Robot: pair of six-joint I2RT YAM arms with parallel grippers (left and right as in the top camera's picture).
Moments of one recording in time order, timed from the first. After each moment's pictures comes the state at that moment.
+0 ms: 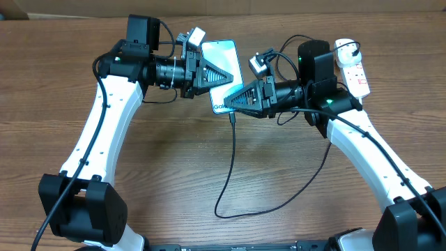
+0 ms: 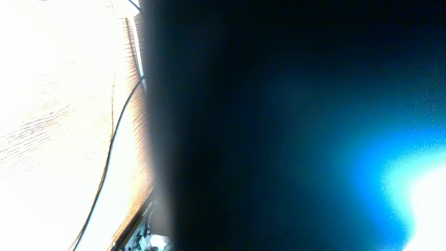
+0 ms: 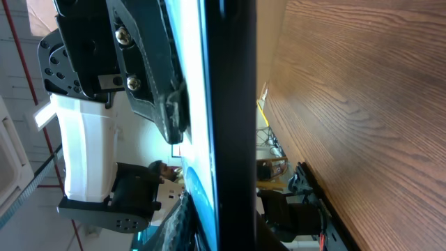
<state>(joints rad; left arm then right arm) -0.18 1.75 1.59 -0.82 1.30 -0.51 0.31 1.57 1.18 -0.13 -1.32 0.90</state>
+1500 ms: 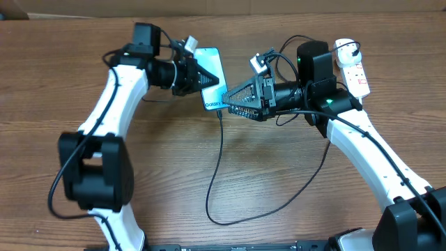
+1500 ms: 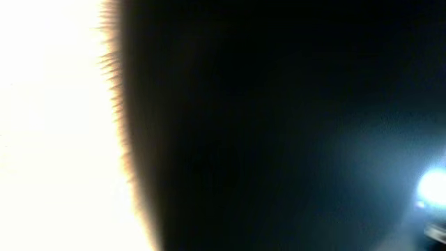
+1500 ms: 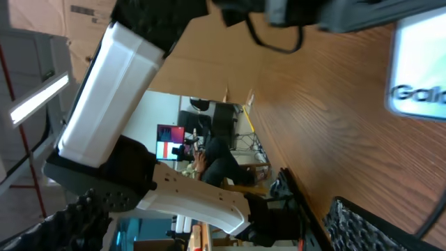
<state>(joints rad) -0.13 1.99 1.59 -0.75 1.01 -0.28 0.31 1.57 1.18 -0.20 -1.29 0.77</state>
